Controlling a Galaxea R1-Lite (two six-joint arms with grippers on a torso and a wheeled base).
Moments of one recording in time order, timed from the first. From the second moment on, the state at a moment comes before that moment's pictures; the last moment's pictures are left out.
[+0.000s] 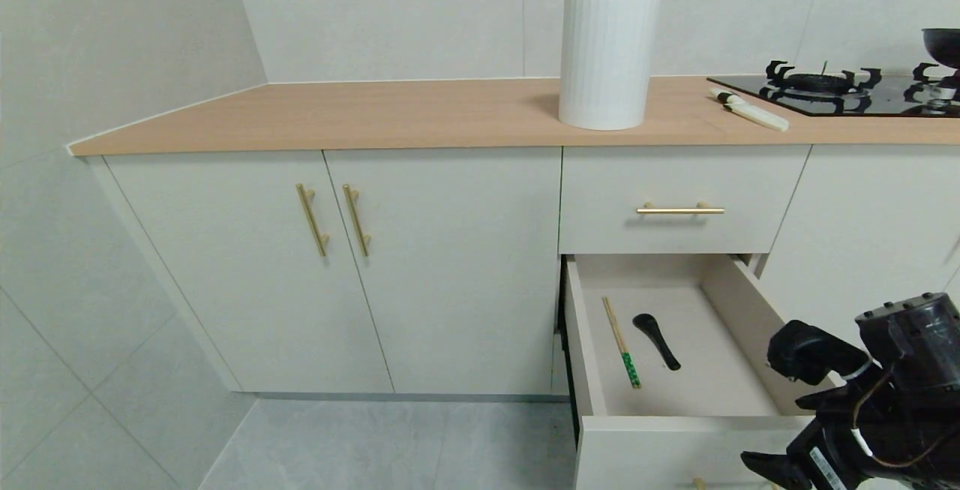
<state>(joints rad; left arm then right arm) 0.00 0.00 0.00 0.00 0.02 0.00 0.37 1.46 -0.48 -0.10 -0.06 -0.25</state>
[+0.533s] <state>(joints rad) 0.00 0.00 0.00 0.00 0.02 0.00 0.48 1.44 -0.37 -0.10 -0.04 -0.35</state>
